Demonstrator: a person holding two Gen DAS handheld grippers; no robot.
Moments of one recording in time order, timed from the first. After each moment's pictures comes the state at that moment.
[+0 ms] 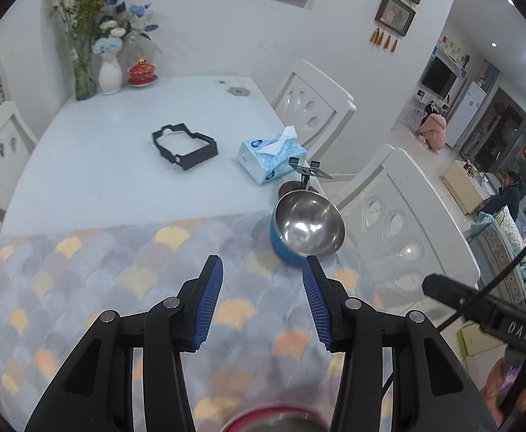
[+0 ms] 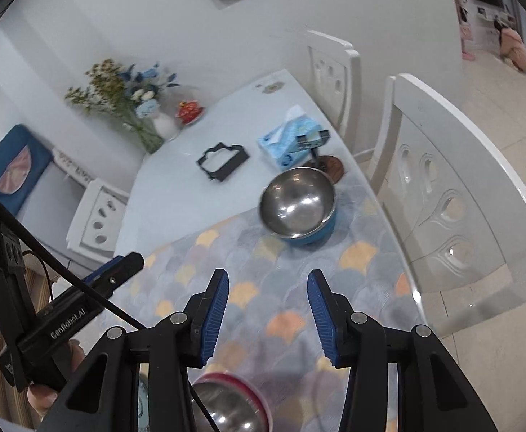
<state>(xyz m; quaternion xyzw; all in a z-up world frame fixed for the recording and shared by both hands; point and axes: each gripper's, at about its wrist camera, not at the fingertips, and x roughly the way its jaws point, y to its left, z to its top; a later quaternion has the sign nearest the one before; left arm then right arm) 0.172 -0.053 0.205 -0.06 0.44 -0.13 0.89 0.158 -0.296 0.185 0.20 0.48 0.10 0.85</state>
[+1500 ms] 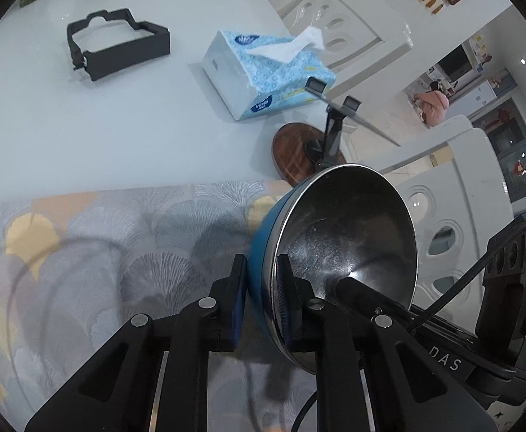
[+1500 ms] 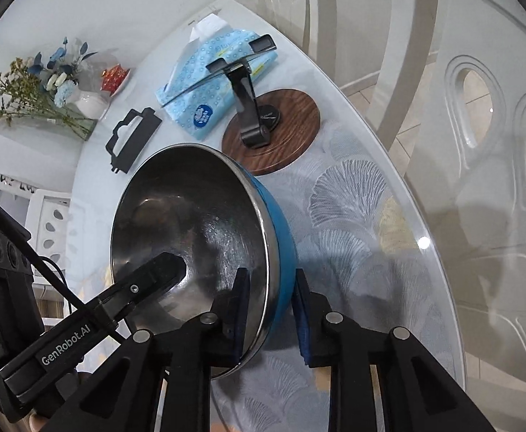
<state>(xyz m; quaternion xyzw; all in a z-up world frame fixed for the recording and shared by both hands) 0.310 -0.106 0.053 -0.14 0.57 -0.17 0.79 0.307 -0.314 0.020 0.24 0.58 0.08 0.78</state>
